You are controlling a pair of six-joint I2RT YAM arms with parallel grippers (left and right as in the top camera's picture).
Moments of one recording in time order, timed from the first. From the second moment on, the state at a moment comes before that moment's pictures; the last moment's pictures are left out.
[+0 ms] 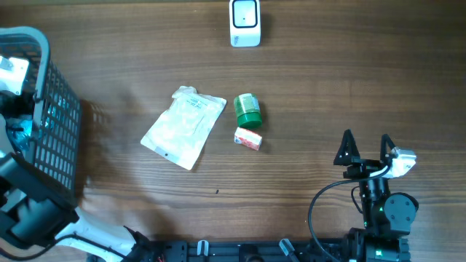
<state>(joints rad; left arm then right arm) 0.74 1.89 1.52 -0.64 0.29 0.88 -0.14 0.02 0.01 0.00 -0.13 0.29</state>
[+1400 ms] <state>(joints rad) 0.74 1.79 1.51 -0.55 0.33 0.76 -0.14 0.02 0.01 0.00 -0.13 0.29</state>
